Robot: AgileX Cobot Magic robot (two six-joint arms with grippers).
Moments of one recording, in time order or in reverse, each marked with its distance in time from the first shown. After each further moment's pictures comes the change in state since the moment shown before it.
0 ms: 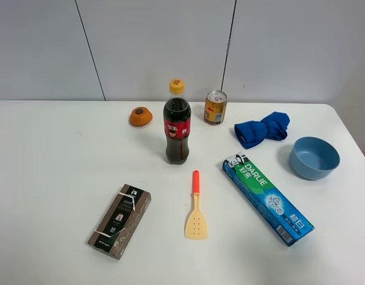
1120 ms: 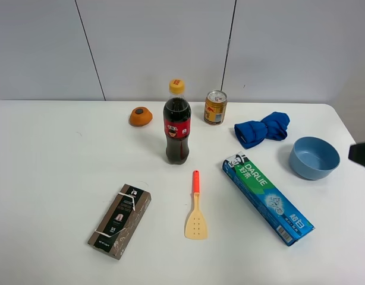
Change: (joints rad) left arm 0.000 0.000 0.000 0.000 0.000 0.000; right arm 0.045 0.649 -0.227 0.043 -0.181 -0.003
